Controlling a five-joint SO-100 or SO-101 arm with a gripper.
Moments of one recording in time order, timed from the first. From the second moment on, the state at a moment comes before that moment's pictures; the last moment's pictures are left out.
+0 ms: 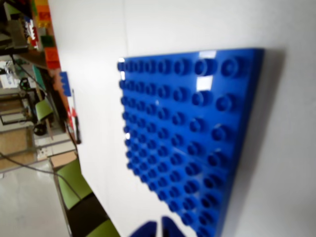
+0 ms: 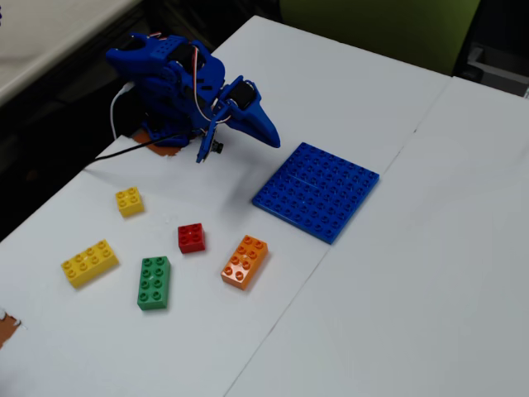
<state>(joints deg) -3.3 187.8 177.9 37.8 3.1</state>
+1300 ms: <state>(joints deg) 35.0 134.8 107.7 90.5 -95.7</state>
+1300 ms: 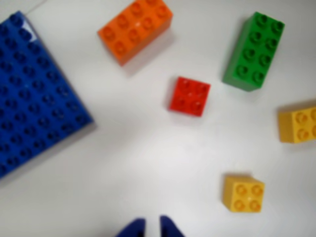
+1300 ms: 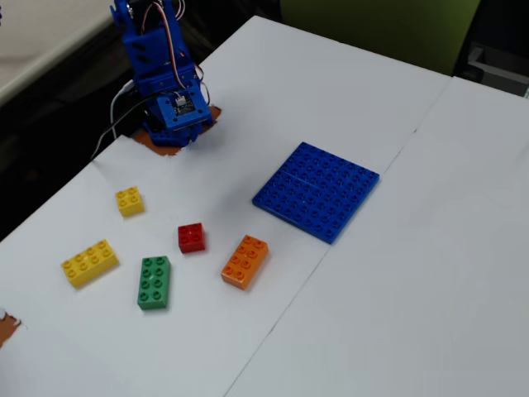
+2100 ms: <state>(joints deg) 66.5 120.6 103.6 90.0 -128.7</state>
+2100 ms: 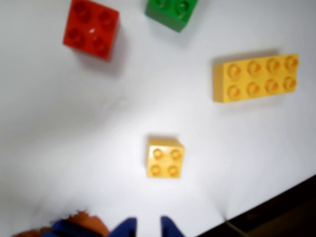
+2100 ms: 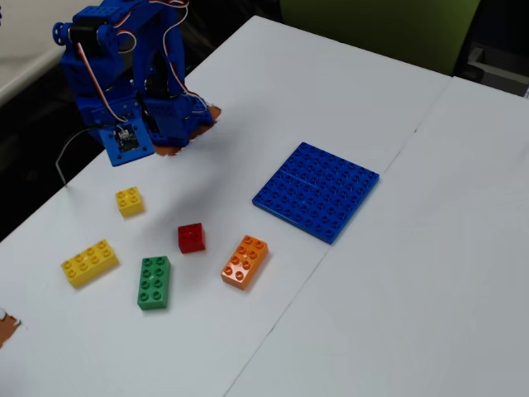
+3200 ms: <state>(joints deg) 75.1 101.6 108.5 70.9 -136.5</state>
